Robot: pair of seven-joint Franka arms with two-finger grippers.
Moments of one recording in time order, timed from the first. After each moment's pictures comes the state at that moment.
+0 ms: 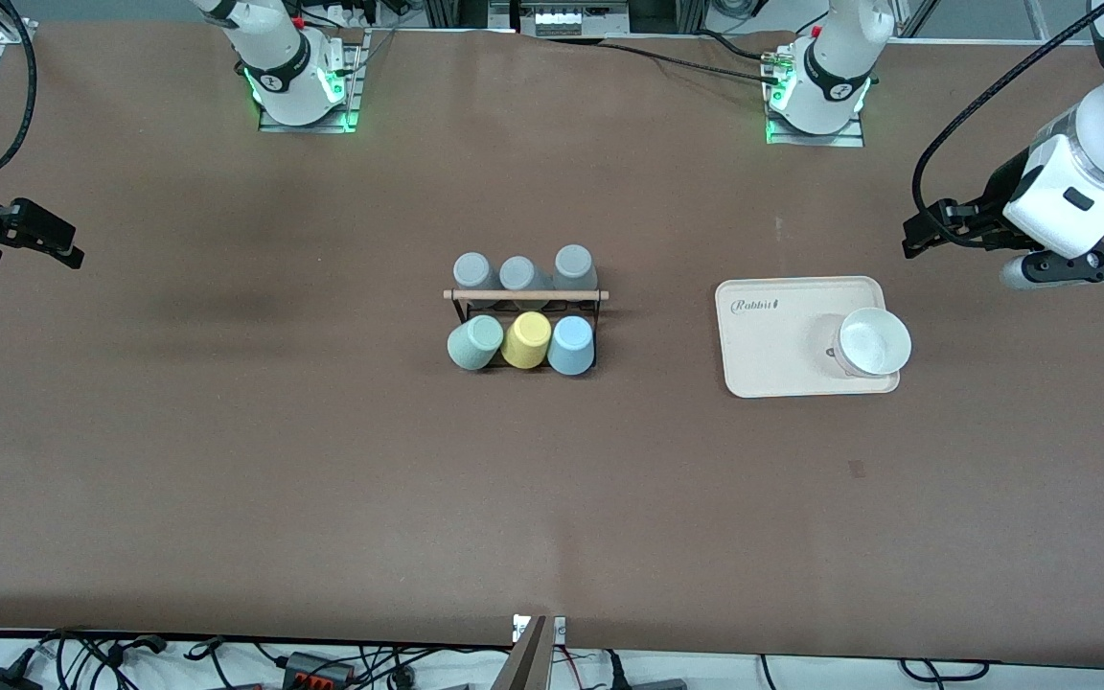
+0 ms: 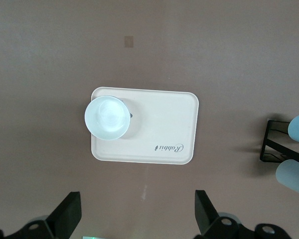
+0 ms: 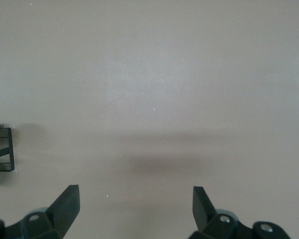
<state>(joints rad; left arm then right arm) -0.02 0.06 -0.10 -1.57 -0.04 1.53 -0.25 -0.01 0.00 -0.06 -1.67 0.01 1.73 -0.07</state>
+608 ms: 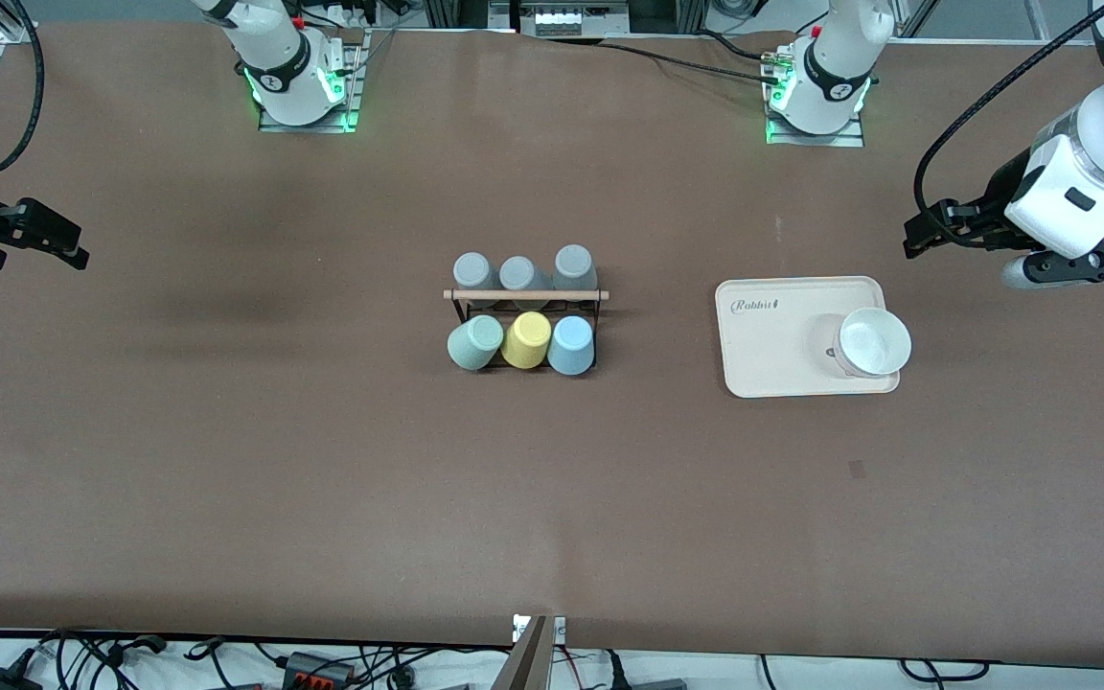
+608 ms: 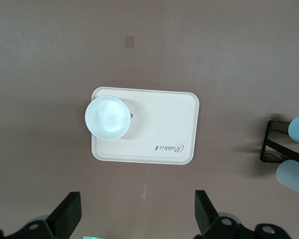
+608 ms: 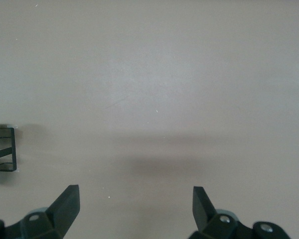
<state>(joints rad) -0.02 0.06 -0.10 -1.57 -0.04 1.53 -0.25 -0.05 0.00 -0.01 -1.67 0.00 1.73 -0.07</state>
